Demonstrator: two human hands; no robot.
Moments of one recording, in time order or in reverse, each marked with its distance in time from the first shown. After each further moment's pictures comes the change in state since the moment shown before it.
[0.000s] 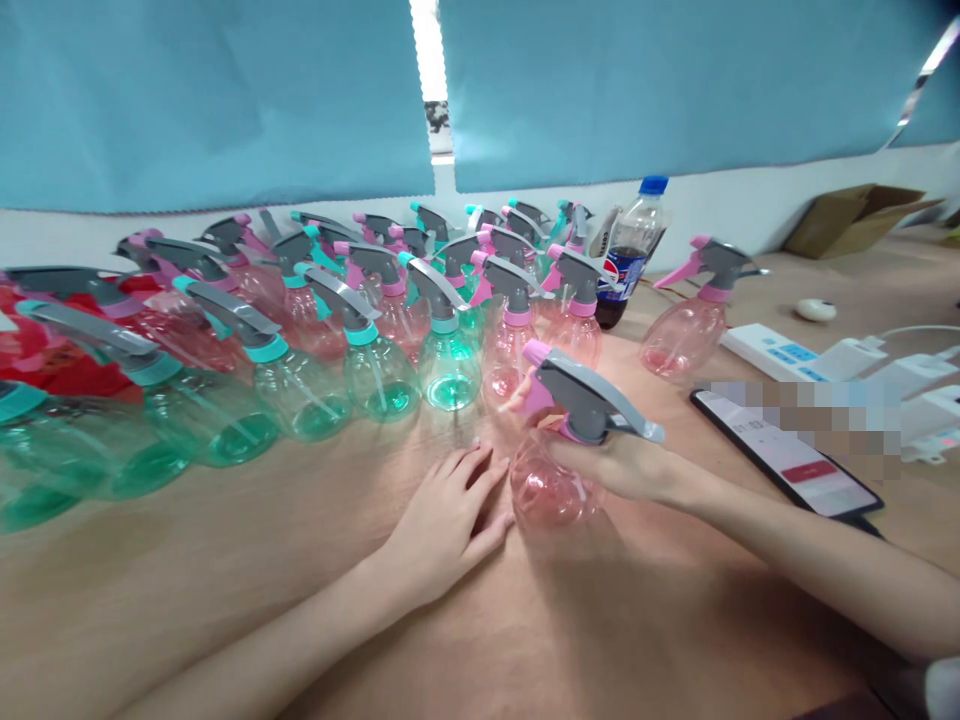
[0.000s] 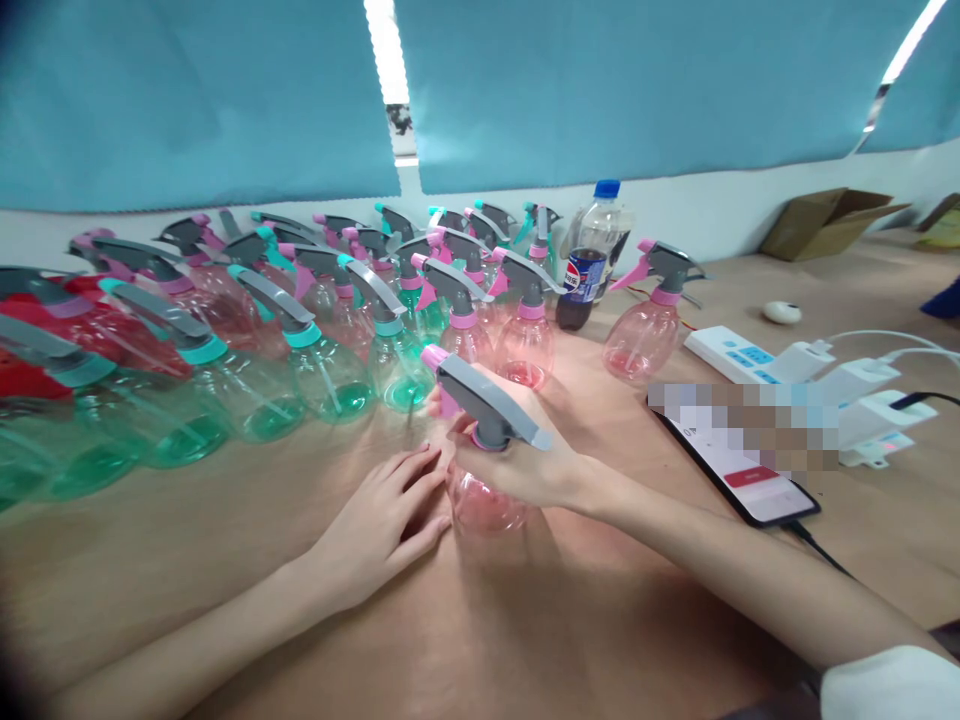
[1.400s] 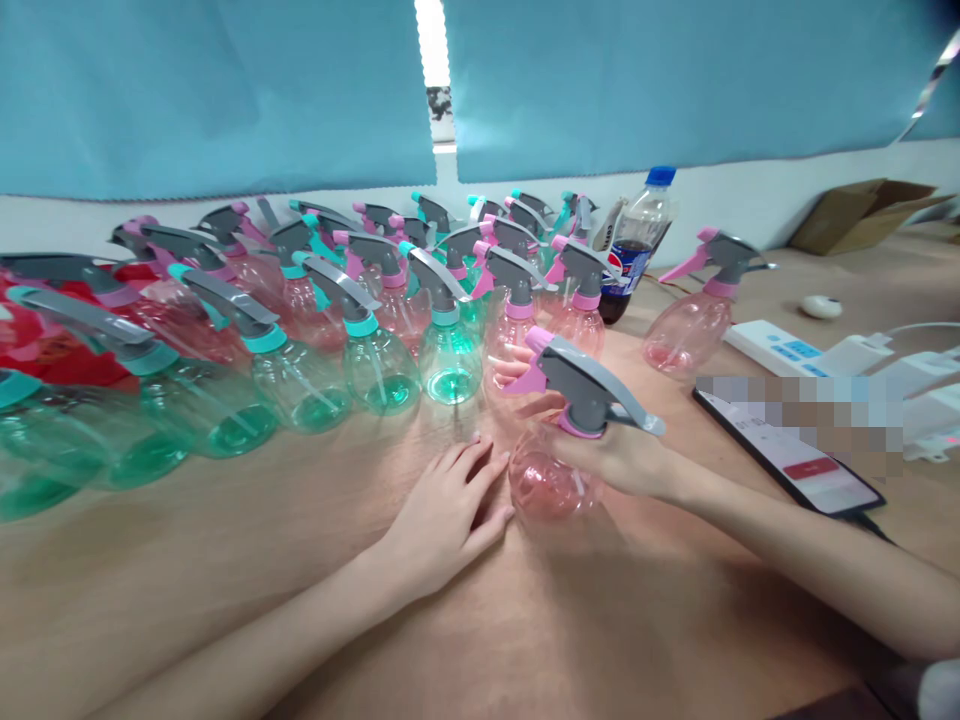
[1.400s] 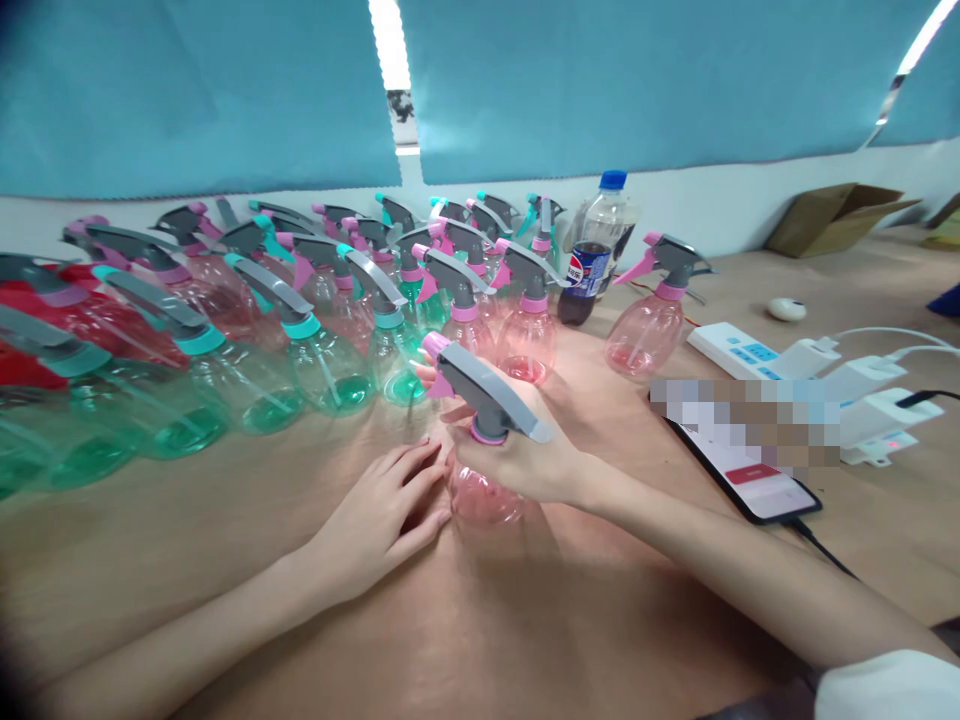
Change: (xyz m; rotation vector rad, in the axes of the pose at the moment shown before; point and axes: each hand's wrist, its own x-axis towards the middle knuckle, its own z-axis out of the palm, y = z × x) left_hand -0.001 0.000 0.002 0.011 0.006 0.008; right_hand -0.002 0.004 0.005 0.282 -0.036 0.024
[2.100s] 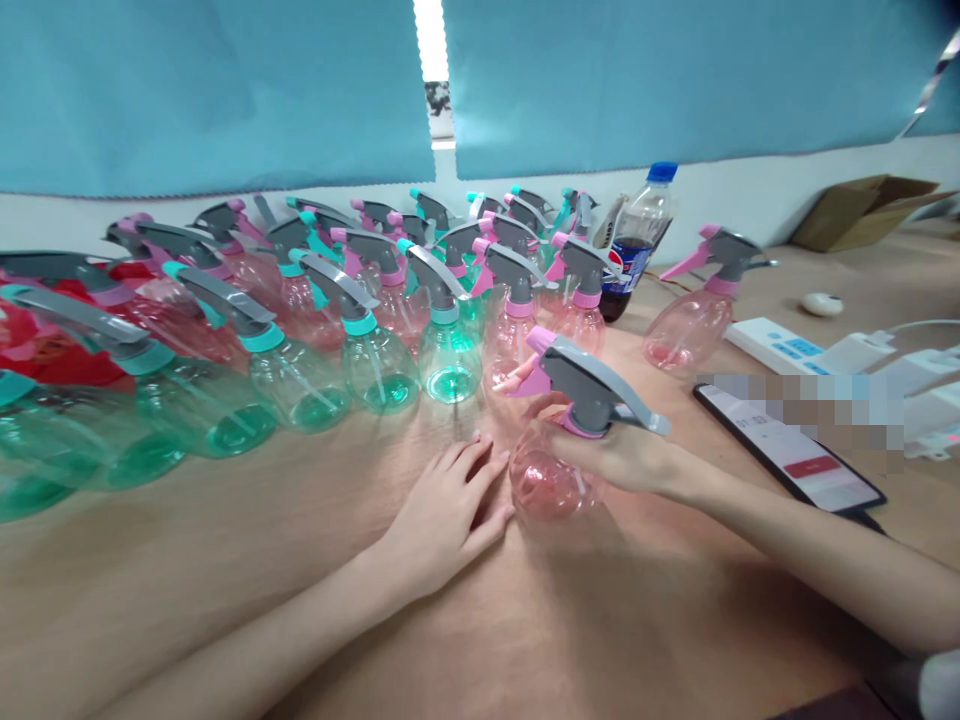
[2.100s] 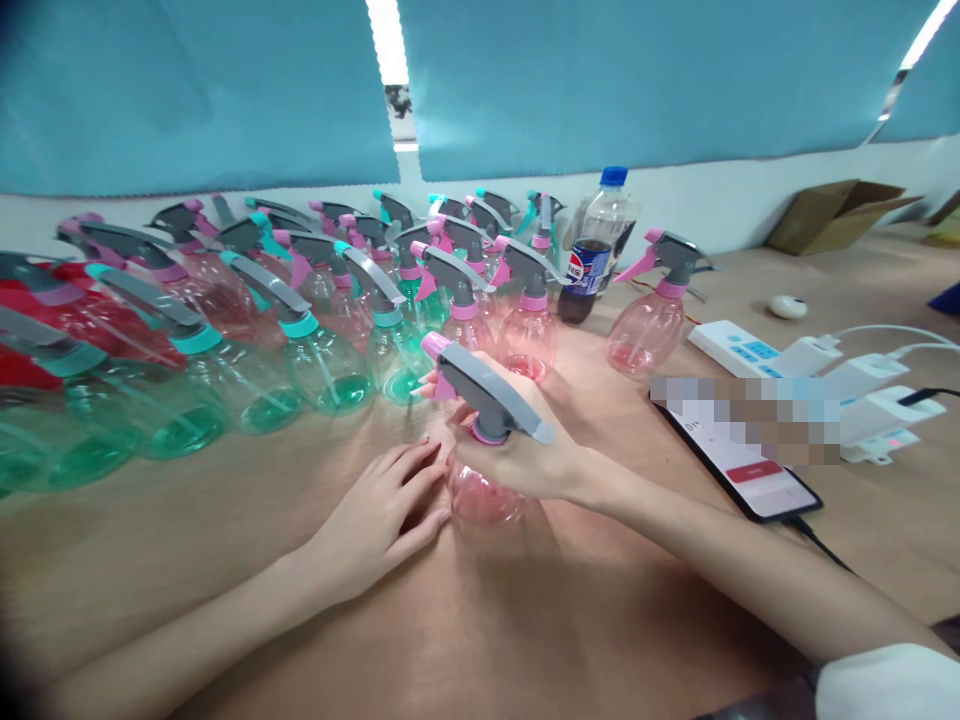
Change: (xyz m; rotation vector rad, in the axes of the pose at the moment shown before) left_hand 0.000 -0.001 0.000 0.015 -0.007 0.007; right_hand 0.004 0.002 -0.004 -0.114 0.004 -0.039
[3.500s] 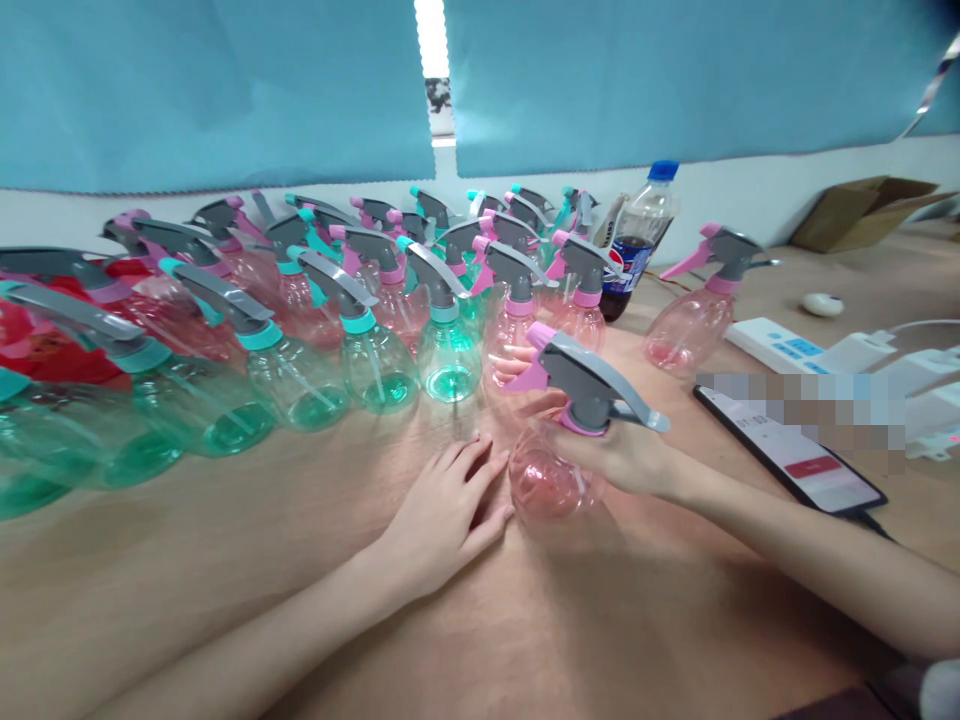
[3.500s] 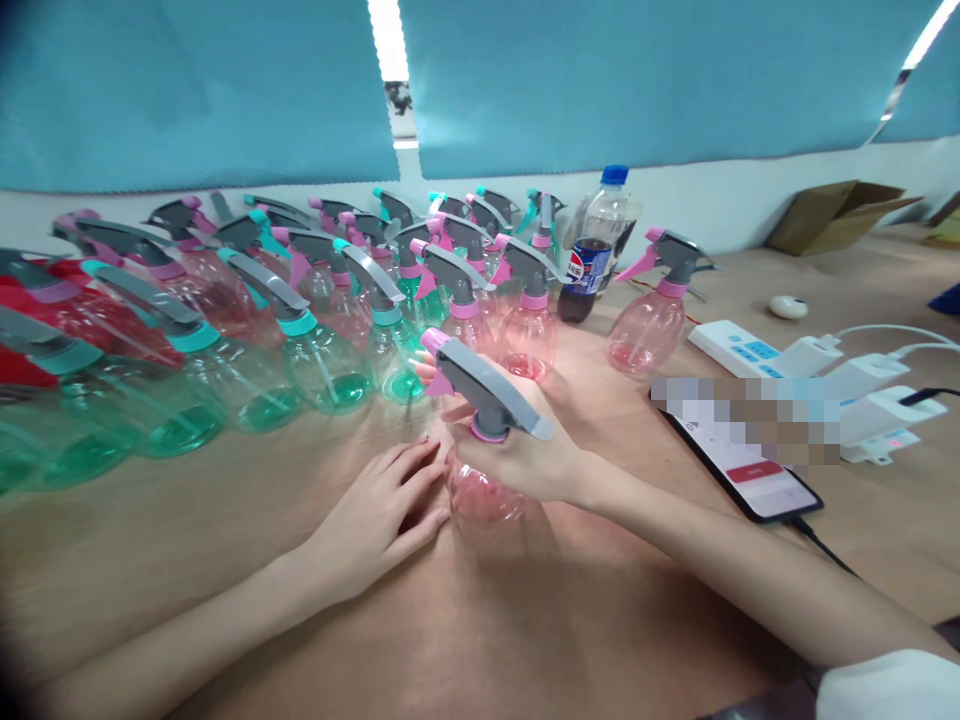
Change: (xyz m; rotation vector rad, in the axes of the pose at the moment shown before) left_hand 0.001 0.000 0.000 -0.017 0.018 0.001; right_hand -0.003 -0.001 0.002 0.113 0.001 -0.001
